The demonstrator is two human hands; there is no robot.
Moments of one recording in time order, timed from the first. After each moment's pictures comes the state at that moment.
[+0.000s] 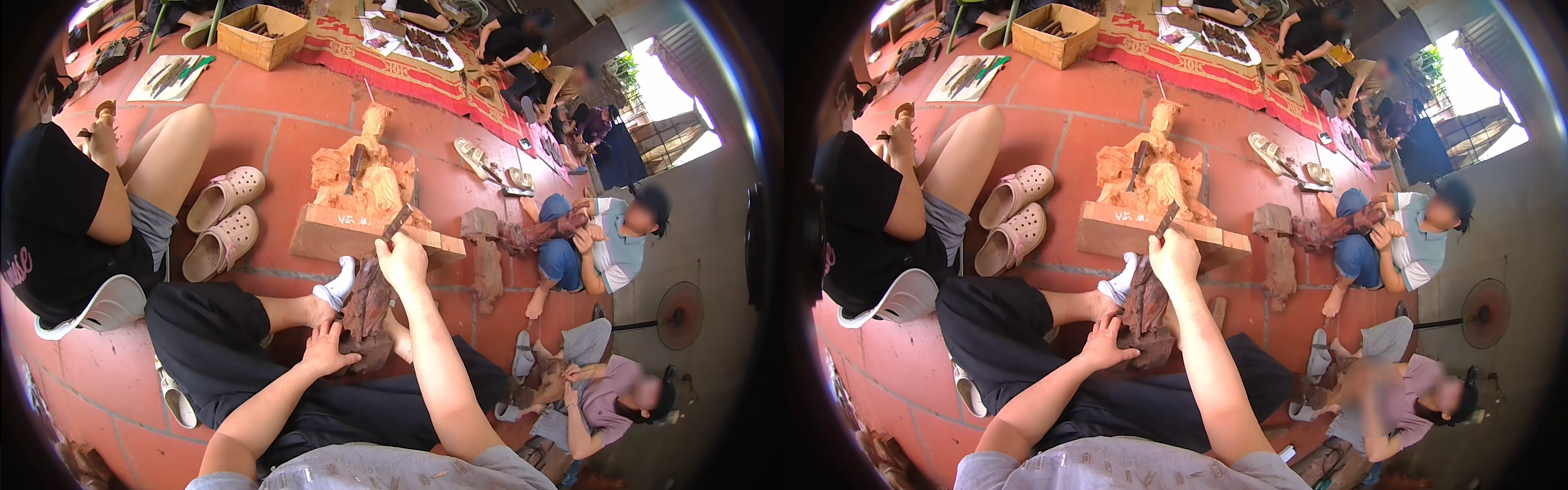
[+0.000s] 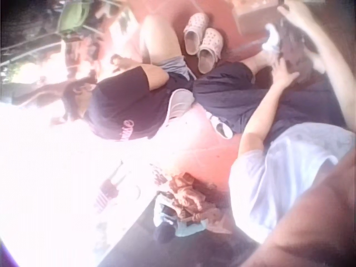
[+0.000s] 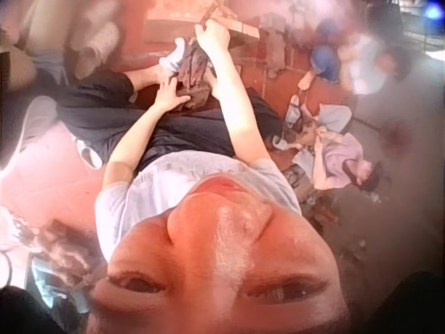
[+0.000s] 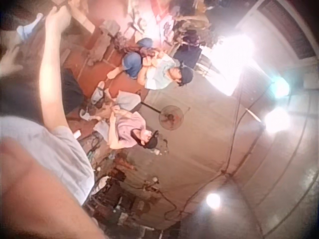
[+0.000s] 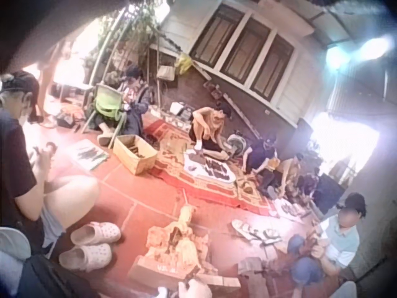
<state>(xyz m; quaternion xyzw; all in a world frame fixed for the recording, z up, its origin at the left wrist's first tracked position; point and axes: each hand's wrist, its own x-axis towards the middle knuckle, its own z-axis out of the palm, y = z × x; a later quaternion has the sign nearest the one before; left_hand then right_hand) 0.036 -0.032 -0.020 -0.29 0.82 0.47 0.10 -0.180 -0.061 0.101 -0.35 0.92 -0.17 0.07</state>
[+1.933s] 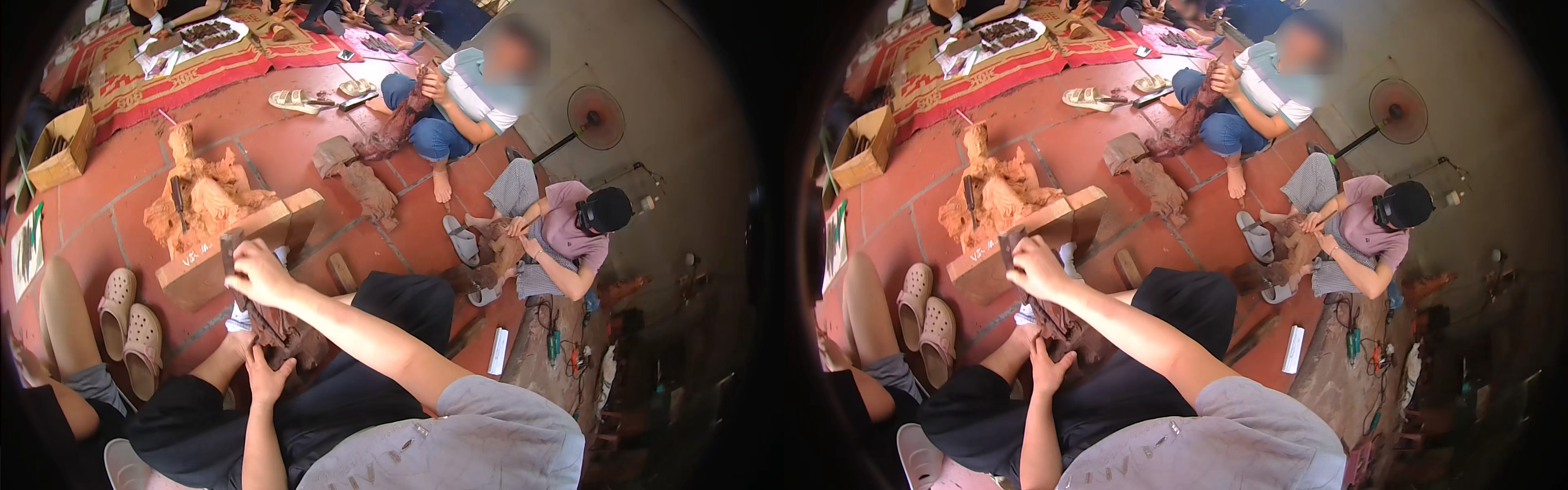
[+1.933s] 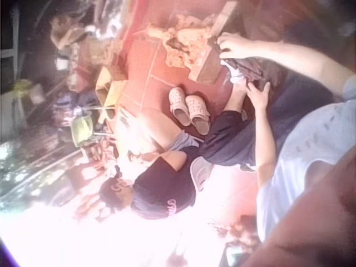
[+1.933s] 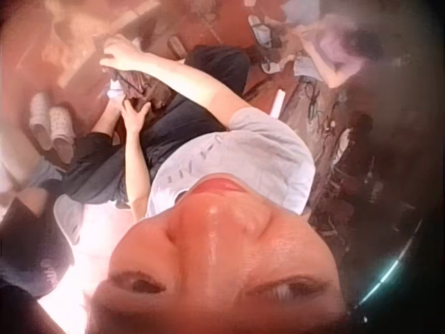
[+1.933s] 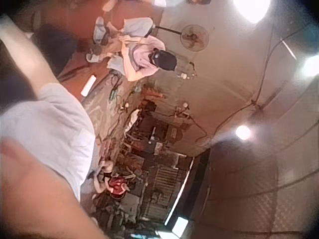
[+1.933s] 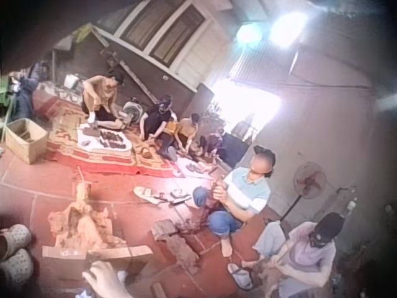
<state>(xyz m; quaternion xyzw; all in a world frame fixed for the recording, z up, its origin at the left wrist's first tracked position) 0.042 -0.030 -0.029 -0.28 0.81 0.52 0.00 -0.173 -0.032 0.061 -0.50 0.76 -0.42 -0.02</state>
